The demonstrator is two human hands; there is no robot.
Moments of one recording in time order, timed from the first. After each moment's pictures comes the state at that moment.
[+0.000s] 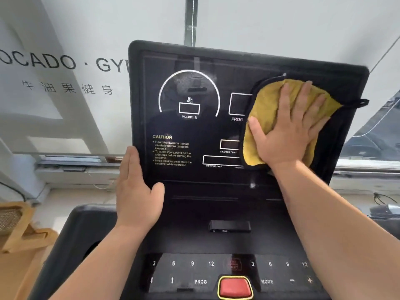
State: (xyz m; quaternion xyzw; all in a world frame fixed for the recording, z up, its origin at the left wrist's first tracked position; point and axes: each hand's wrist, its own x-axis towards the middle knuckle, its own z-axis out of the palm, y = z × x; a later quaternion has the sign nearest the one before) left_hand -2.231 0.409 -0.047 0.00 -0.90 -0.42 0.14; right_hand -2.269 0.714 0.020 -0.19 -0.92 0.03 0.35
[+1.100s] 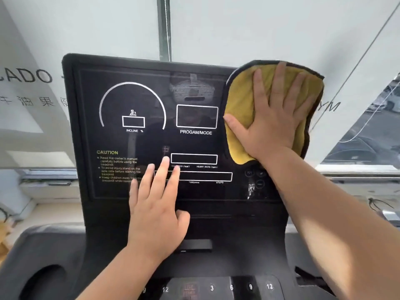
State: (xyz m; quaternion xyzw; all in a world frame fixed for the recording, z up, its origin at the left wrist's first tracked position) left_hand -2.200 0.529 -0.040 -0.18 -0.96 -0.15 0.17; right_hand -2.275 0.784 0.064 -0.12 -0.93 -0.02 0.34
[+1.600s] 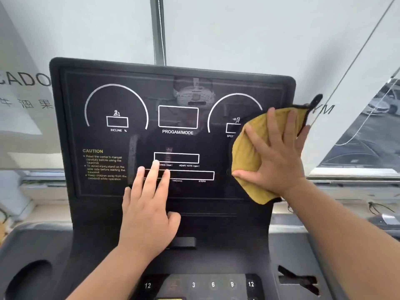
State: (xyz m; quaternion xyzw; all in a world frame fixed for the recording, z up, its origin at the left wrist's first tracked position) left_hand -2.188 0.551 -0.045 -0.15 -0.97 -0.13 0.11; right_hand -2.219 0.866 0.006 0.04 -0.94 -0.11 0.31
